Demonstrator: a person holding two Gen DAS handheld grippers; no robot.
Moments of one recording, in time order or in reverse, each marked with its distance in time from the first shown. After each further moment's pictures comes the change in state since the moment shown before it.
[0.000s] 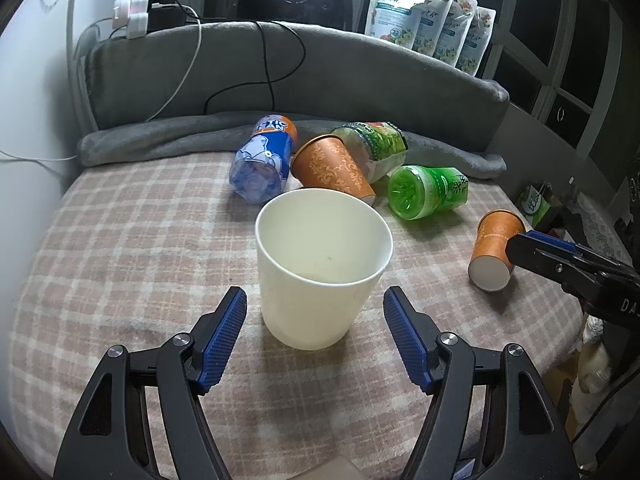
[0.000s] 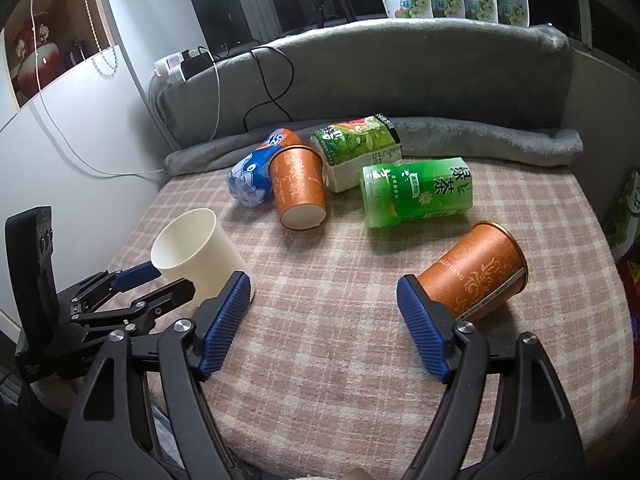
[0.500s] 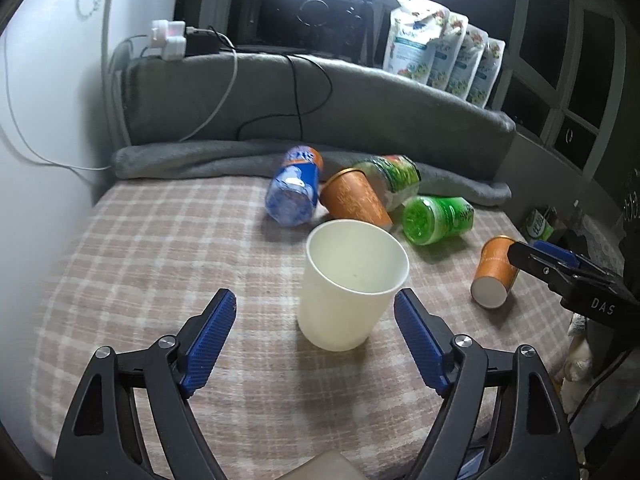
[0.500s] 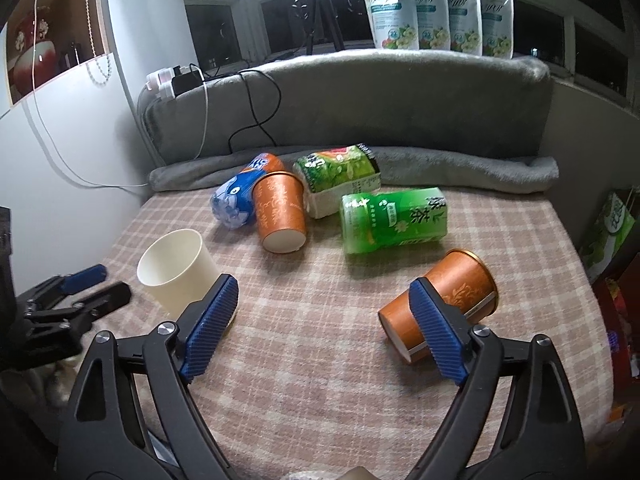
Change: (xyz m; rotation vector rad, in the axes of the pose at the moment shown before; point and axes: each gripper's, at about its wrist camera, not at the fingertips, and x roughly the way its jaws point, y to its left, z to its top) left arm -0.040 0.016 0.002 -0.043 -0.089 0.047; right arm -0.013 0.003 0.005 -0.026 -0.091 -0.103
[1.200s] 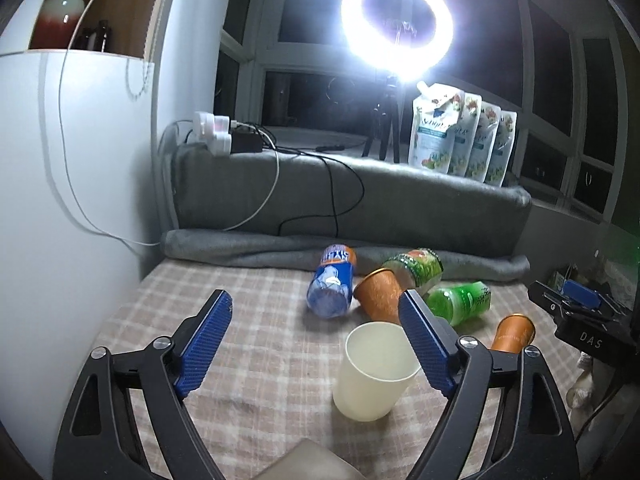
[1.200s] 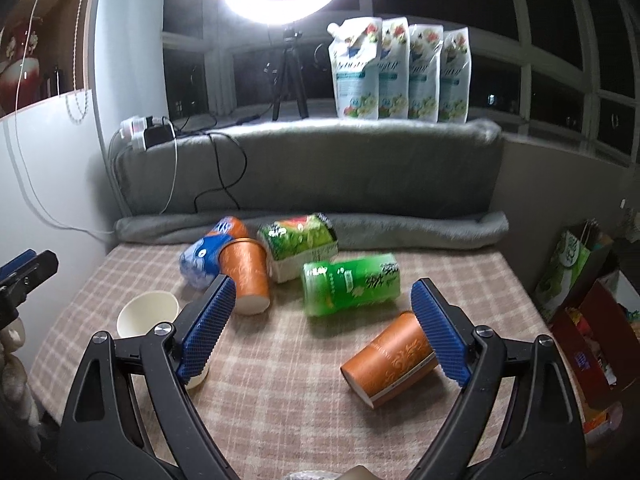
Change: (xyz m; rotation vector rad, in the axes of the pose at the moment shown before) left arm -0.051 0.006 0.028 -0.011 -0.297 0.119; right arm -0.032 0.009 0.018 0.002 -0.222 -0.172
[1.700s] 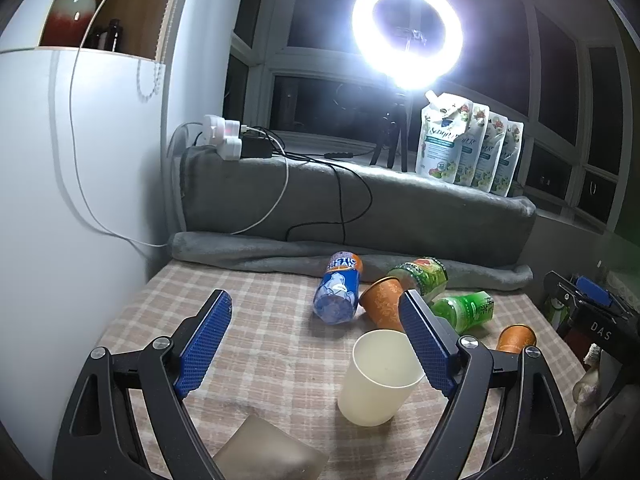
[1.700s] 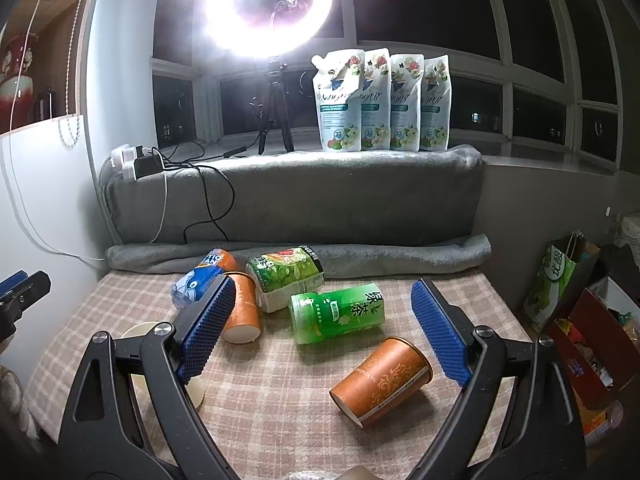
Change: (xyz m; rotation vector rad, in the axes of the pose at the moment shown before) left arm -0.005 0.003 0.003 -0.021 -0.012 0.019; right arm -0.012 -0.002 0.010 0.015 -0.080 -0.043
